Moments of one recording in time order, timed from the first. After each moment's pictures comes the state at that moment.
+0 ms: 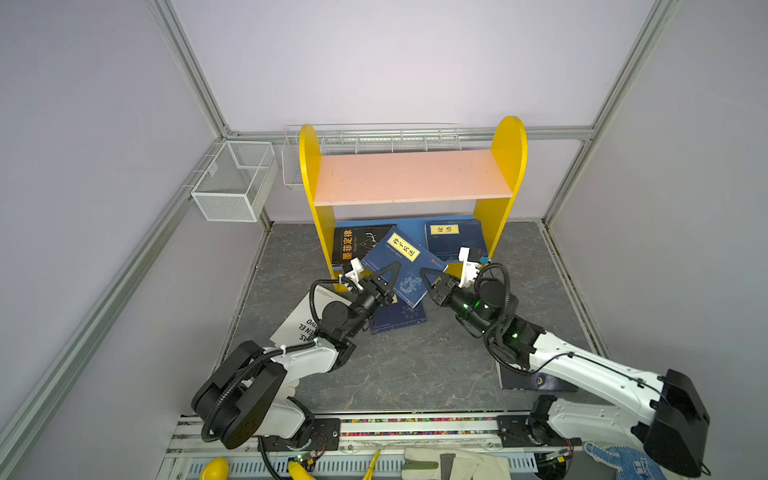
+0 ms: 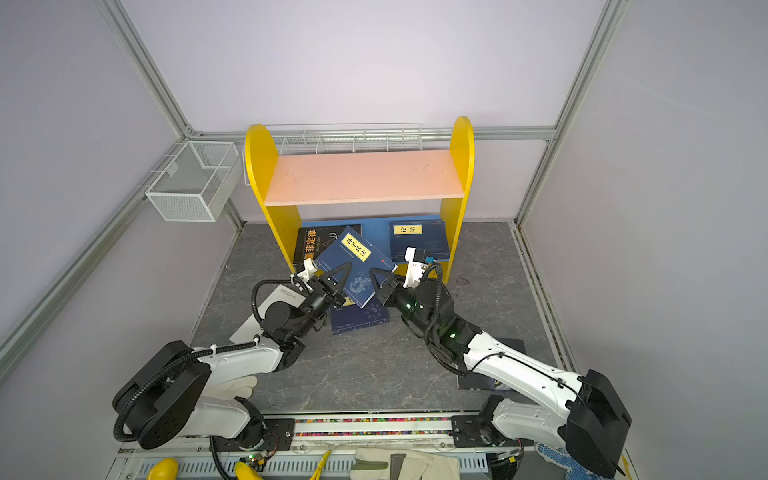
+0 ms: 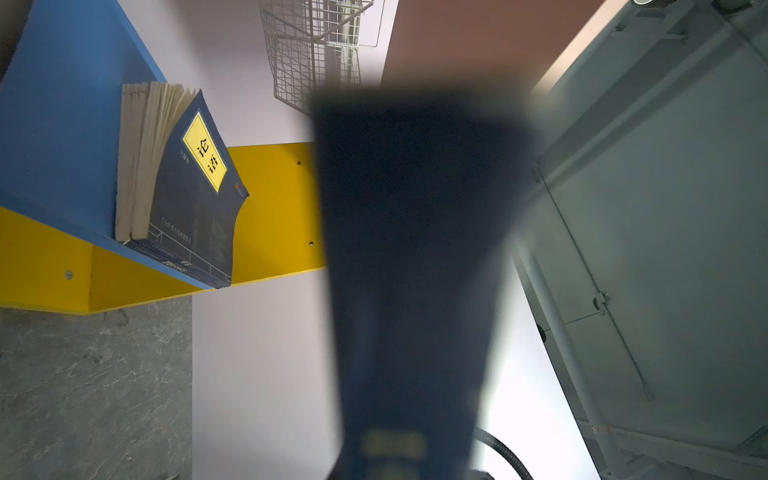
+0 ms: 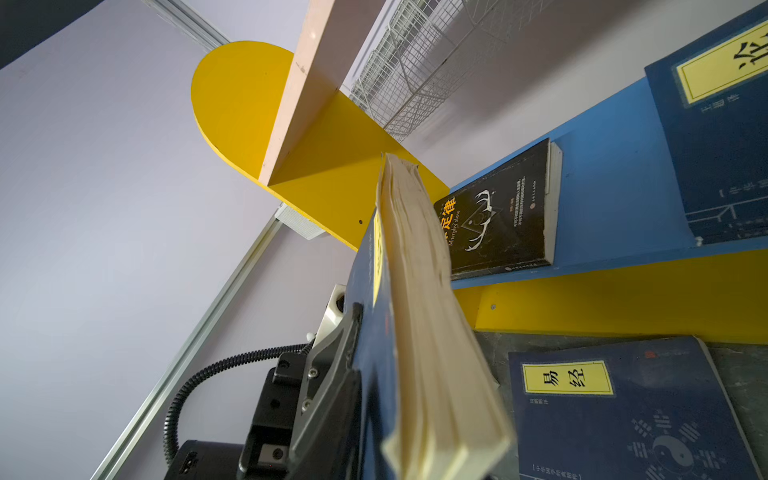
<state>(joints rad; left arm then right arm) -0.70 1.40 0.47 1.31 0.15 -1.59 0.86 1.16 0.77 0.36 0.10 0.90</state>
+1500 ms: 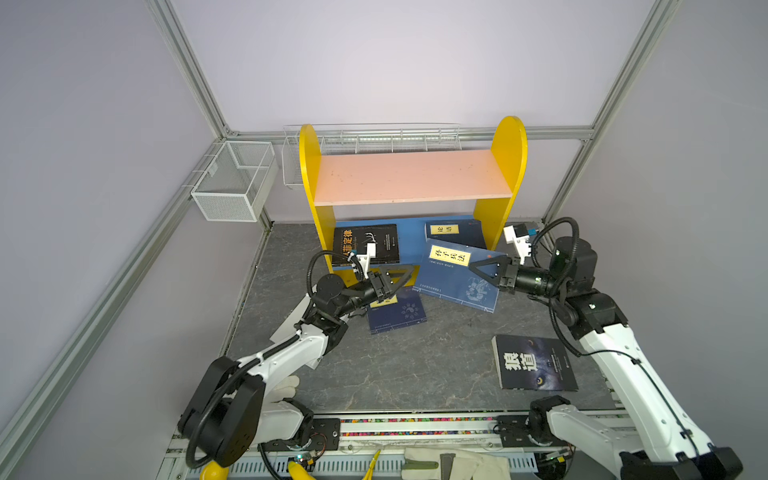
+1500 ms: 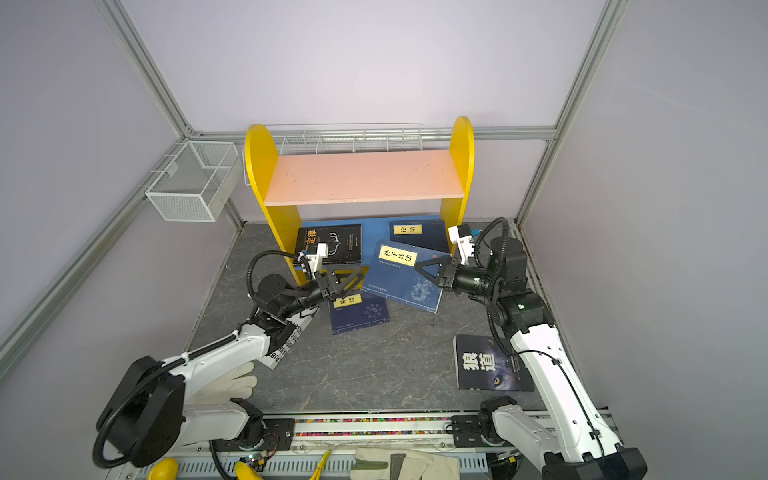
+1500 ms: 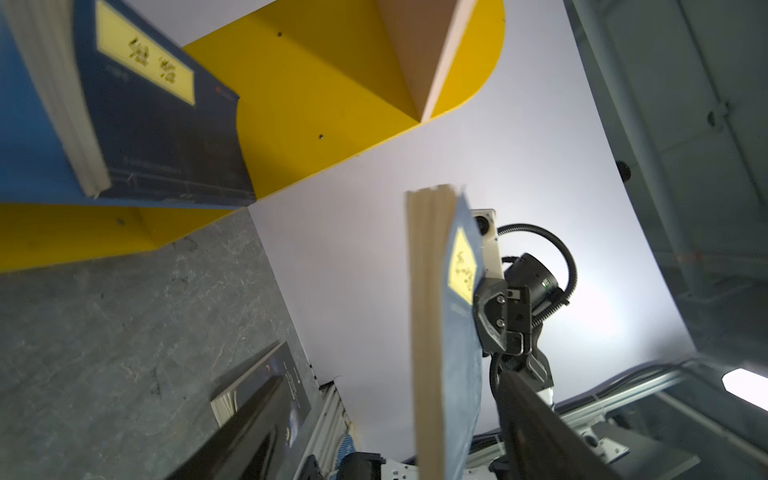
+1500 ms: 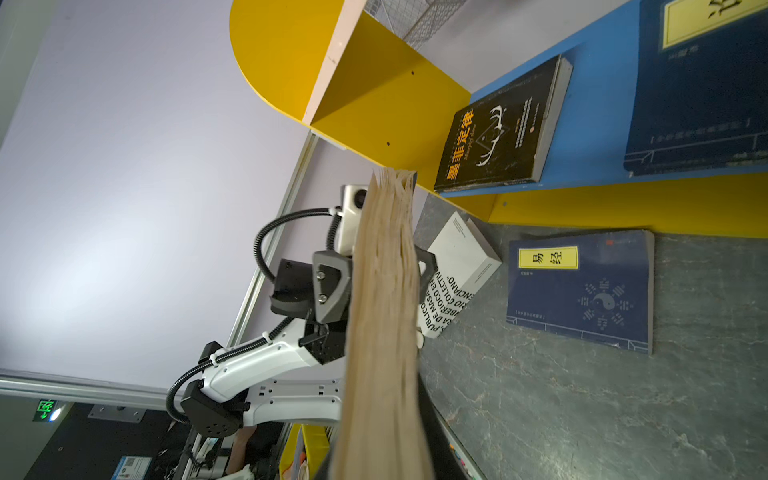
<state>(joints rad) -0.57 1.23 0.68 0.75 0.68 -1.20 0.23 1.02 1.08 -0.40 -0.92 0.79</state>
